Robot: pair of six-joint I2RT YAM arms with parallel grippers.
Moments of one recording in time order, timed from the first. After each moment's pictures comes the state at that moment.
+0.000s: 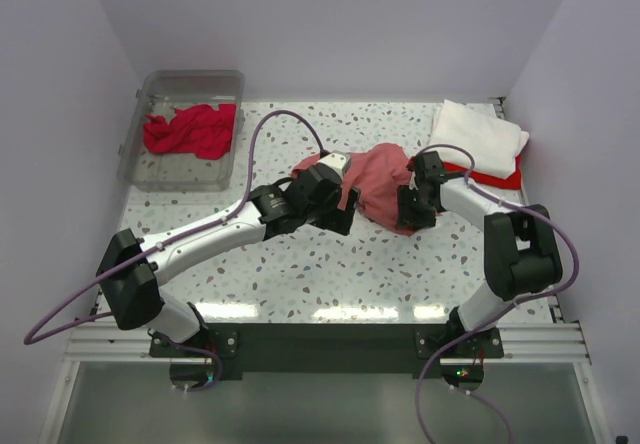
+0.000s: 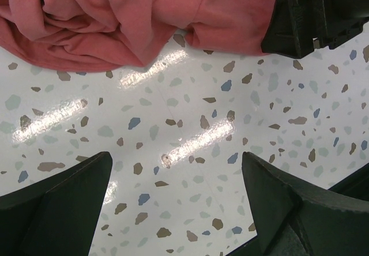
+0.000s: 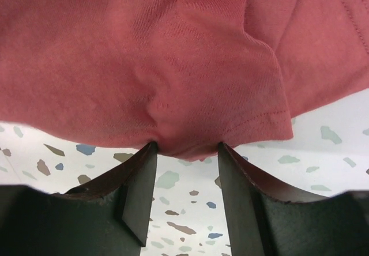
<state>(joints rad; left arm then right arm) -0.94 1.51 1.25 -0.52 -0.22 -0.47 0.22 1.62 0.97 -0.58 -0.06 0.27</state>
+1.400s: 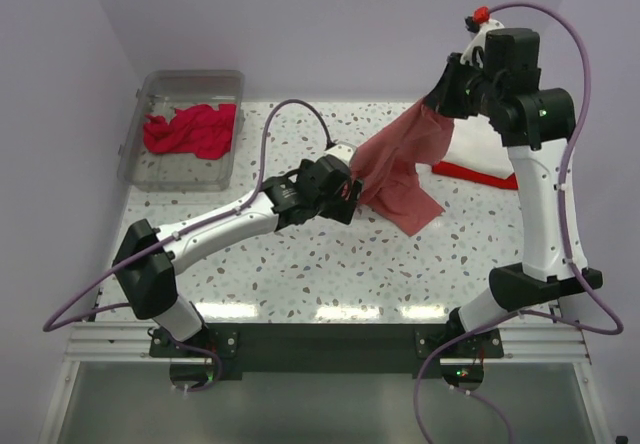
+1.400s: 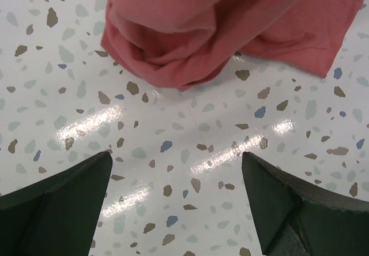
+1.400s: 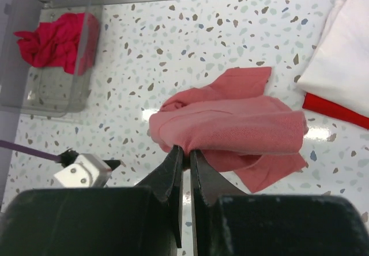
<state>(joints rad) -0.93 1.60 1.34 -0.54 -0.34 -0.39 0.22 1.57 2.18 -1.16 -0.07 0.31</state>
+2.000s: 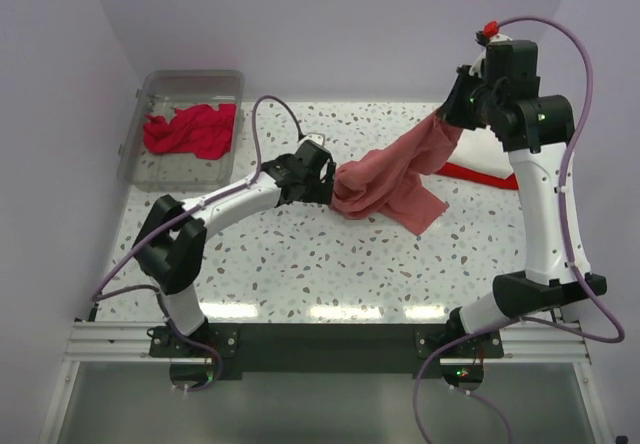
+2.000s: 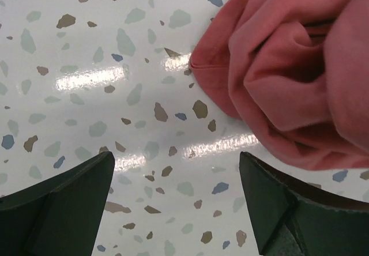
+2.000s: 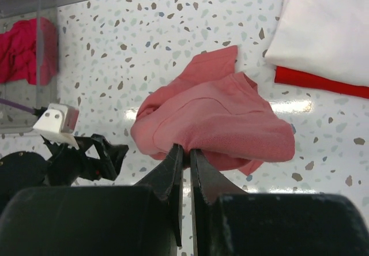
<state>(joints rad) -0.72 1.74 1.30 -0.47 -0.32 -0.46 0.19 1.52 2.11 -1.17 0.03 0.36</state>
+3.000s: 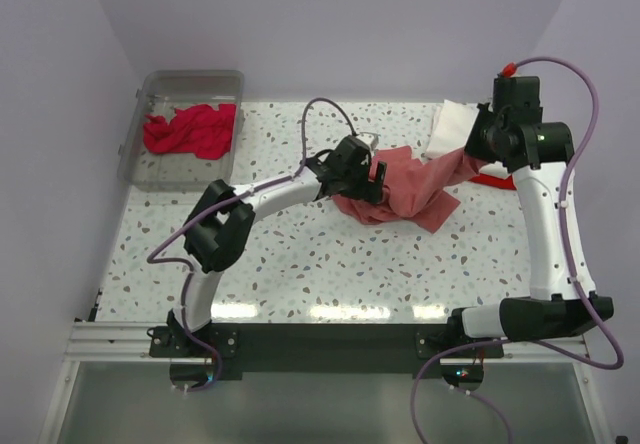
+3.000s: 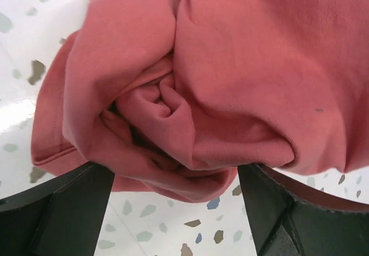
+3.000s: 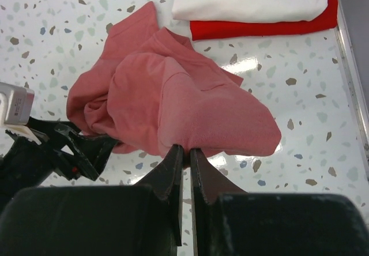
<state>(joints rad) -0.79 2.07 1.62 -0.31 0.00 -0.47 0.07 1.37 1.75 -1.14 0.19 0.36</state>
